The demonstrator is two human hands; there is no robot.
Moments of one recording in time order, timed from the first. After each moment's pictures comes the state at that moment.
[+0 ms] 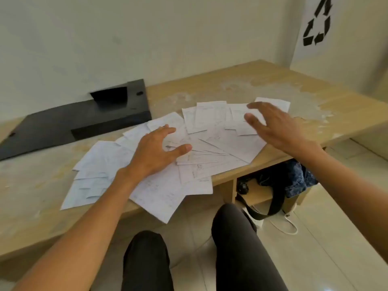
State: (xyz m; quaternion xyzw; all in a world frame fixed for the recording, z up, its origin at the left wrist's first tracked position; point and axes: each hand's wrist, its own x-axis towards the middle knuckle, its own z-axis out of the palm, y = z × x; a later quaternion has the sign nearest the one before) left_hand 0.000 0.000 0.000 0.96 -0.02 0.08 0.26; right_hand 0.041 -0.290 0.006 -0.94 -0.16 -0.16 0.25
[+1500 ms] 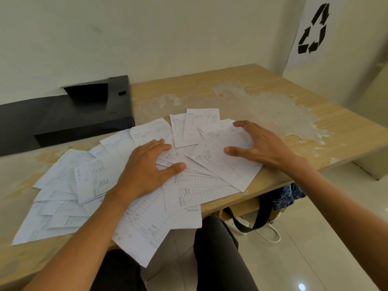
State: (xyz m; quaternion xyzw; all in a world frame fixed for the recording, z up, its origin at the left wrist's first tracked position) left_hand 0.025 -0.003 -0.015 0.97 -0.05 0.03 0.23; right_hand 0.083 -0.293 -0.007 -0.96 -0.15 -0.03 0.22
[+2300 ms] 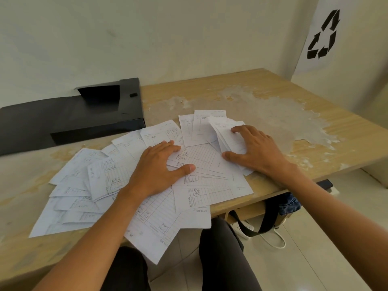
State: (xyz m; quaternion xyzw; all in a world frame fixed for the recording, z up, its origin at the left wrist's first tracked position) left_hand 0.023 -0.004 -0.013 0.97 -0.04 0.03 0.23; right_hand 0.083 -0.262 -0.015 -0.97 -0.15 -0.08 0.17
